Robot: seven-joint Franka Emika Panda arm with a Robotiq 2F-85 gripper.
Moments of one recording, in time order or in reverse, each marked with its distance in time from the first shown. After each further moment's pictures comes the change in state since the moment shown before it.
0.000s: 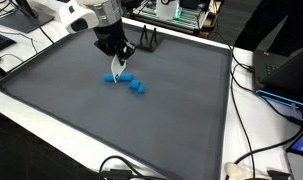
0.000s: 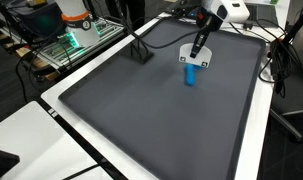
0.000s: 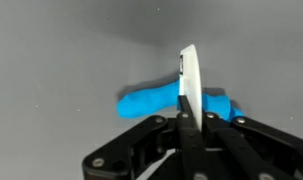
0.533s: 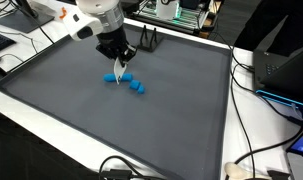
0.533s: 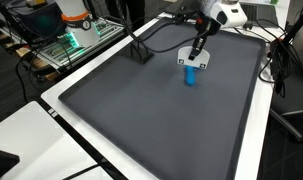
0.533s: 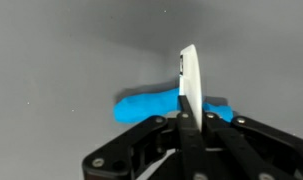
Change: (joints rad) arm 0.000 0.021 0.004 0.001 -0.014 0.000 -0.063
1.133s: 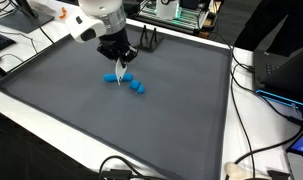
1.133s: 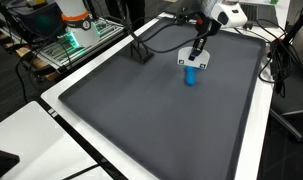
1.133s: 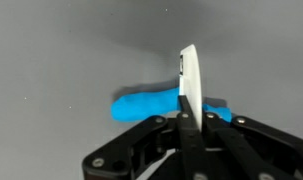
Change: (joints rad) arm 0.005 0.005 0.004 0.001 -0.018 0.003 -0.012
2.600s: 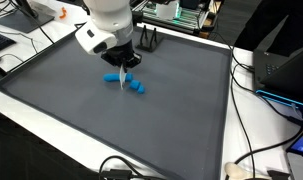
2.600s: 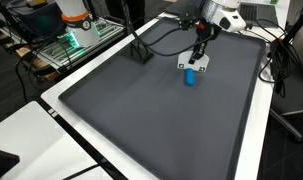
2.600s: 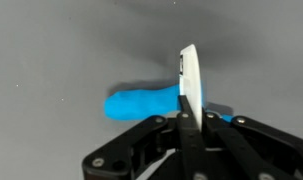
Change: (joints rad) arm 0.028 0.048 0.004 0.019 -0.081 0.014 -0.001
